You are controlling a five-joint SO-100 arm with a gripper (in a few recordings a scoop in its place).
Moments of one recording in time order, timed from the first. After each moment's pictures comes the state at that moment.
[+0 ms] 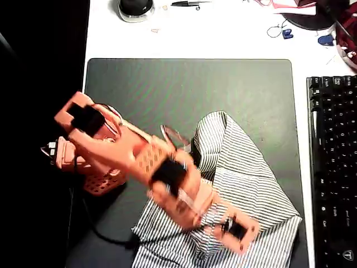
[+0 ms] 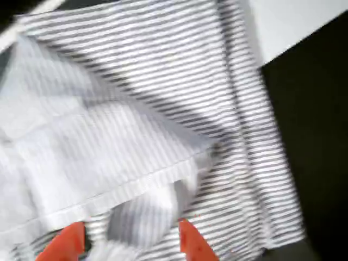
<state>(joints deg) 28.7 112.1 97.3 81.2 -83.1</state>
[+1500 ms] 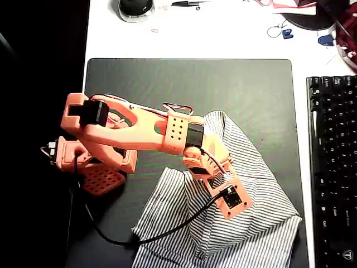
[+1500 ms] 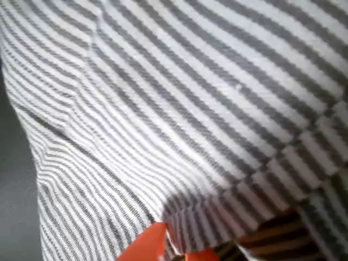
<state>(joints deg) 6.1 107.2 124.9 50.9 -34.6</state>
